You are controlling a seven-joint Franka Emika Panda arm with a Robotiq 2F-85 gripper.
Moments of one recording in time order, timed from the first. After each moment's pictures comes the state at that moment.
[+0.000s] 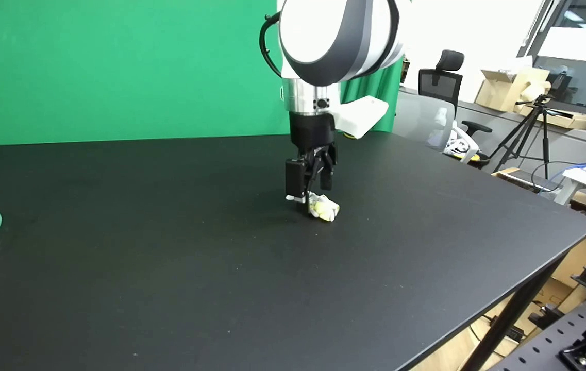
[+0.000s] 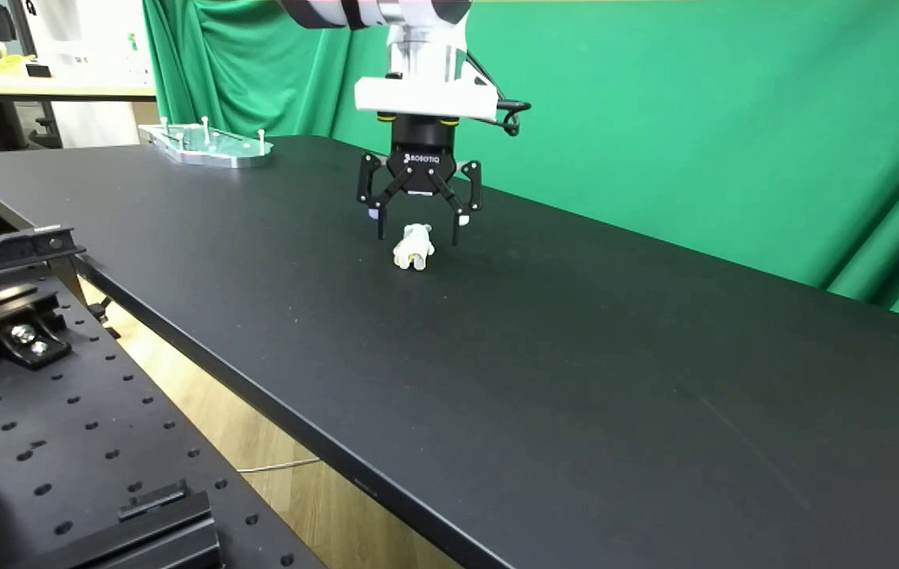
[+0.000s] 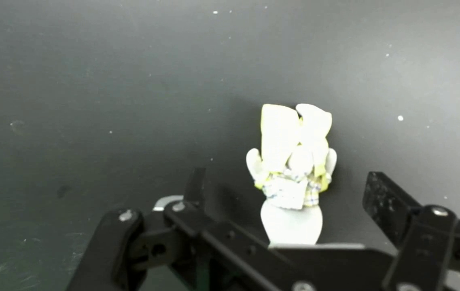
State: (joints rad) arm 0.10 0.43 0.02 -2.32 -0.34 2.62 -0.19
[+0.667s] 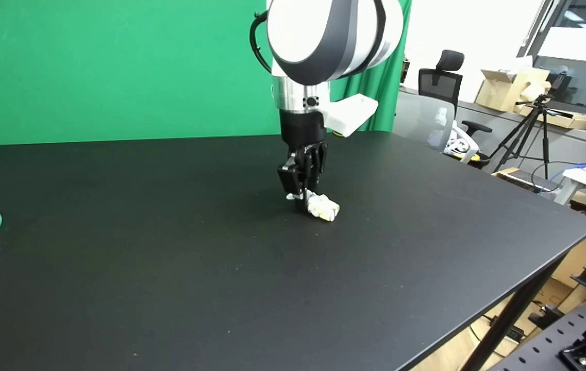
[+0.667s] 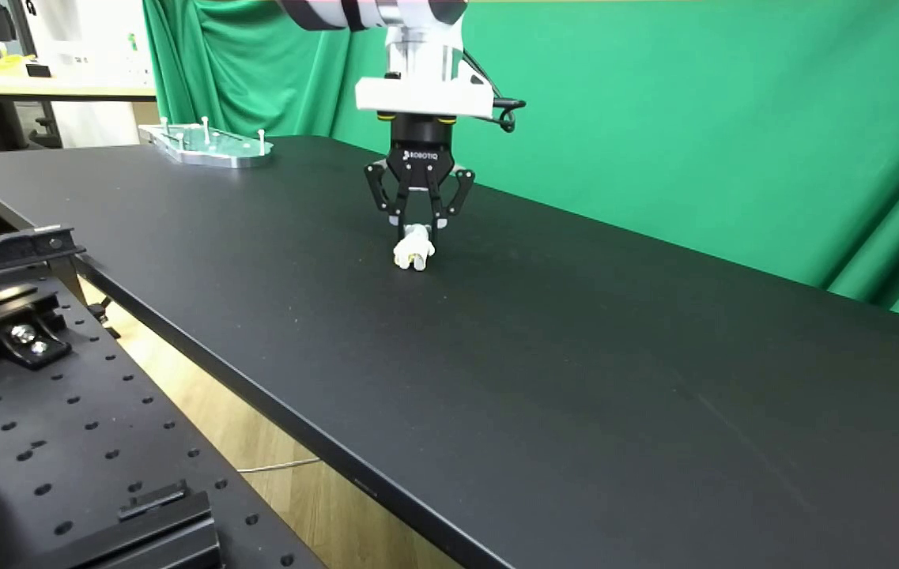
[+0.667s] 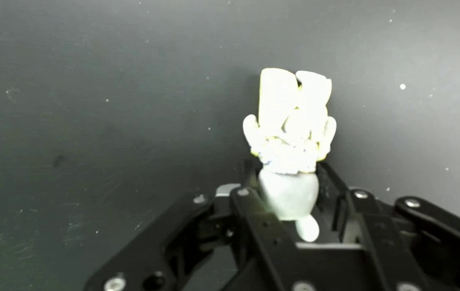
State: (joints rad) arm 0.13 0.45 0.01 -2.28 -0.33 2.62 -0.18
